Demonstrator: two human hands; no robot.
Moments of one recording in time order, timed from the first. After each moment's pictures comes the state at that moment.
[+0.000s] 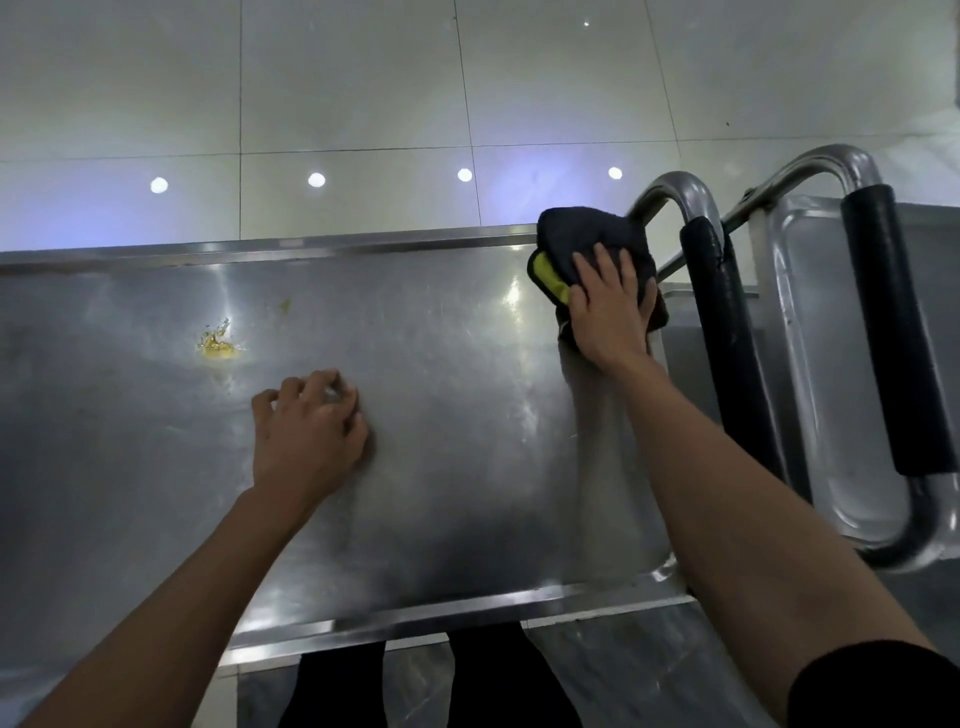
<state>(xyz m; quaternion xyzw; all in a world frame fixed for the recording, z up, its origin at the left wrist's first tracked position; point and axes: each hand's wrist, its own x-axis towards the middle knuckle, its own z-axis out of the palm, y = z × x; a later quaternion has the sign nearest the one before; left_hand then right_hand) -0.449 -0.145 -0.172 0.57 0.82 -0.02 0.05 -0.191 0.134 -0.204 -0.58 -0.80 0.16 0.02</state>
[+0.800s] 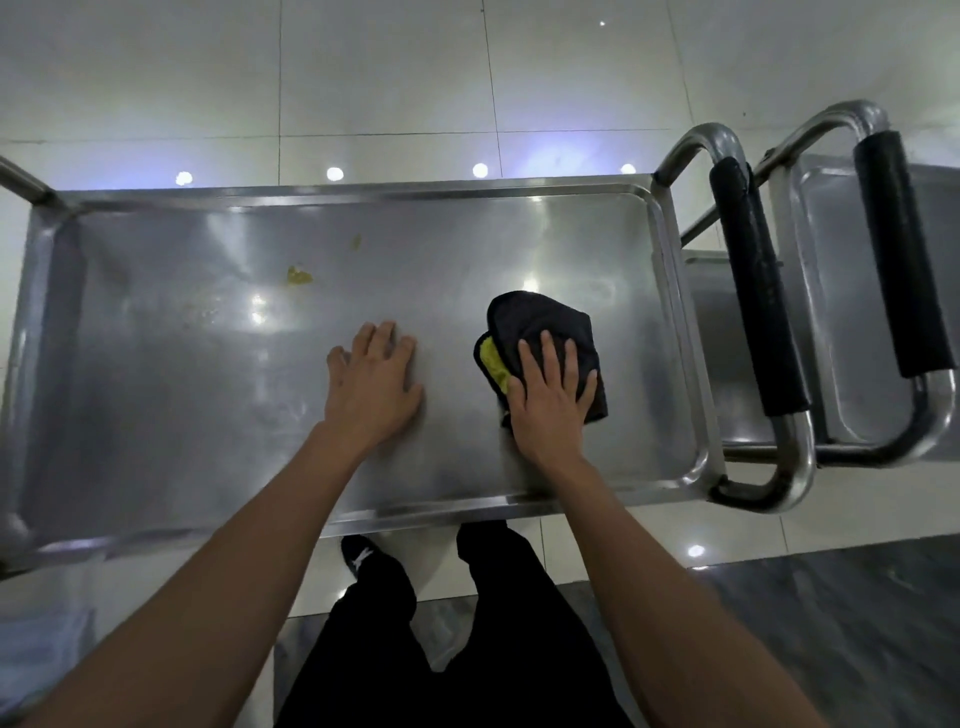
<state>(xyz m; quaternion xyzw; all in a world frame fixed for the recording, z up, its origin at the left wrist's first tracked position) -0.443 -0.197 -0.160 0.57 0.80 -0.06 0.17 -0.220 -0.122 -0.202 -0.58 -0.80 0.18 -0.01</state>
